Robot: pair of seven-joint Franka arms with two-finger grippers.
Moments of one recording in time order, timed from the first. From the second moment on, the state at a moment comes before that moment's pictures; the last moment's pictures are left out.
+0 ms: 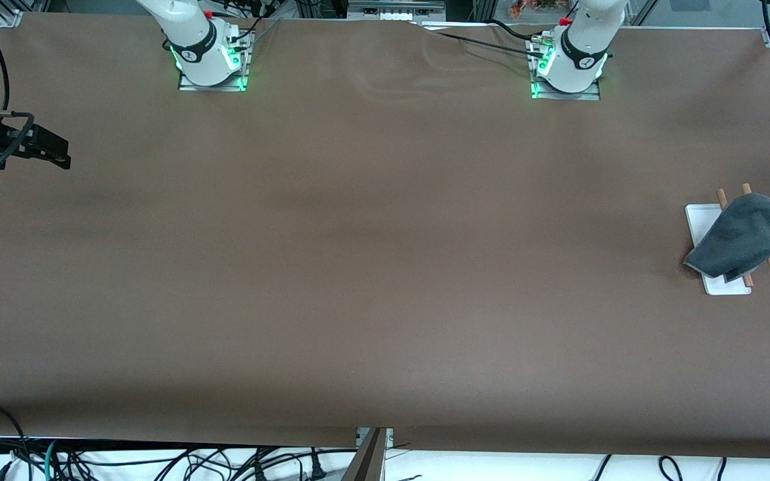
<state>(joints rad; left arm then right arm) 0.73 0.64 -0.08 -1.33 0.13 1.96 1.75 -0.03 0.12 0.07 -1.41 -0.09 1.43 -0.02</state>
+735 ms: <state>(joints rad) 0.60 0.38 -0.33 -1.32 0.05 1.47 1.02 -0.03 0.13 0.07 -1.41 -0.09 1.43 -0.02</state>
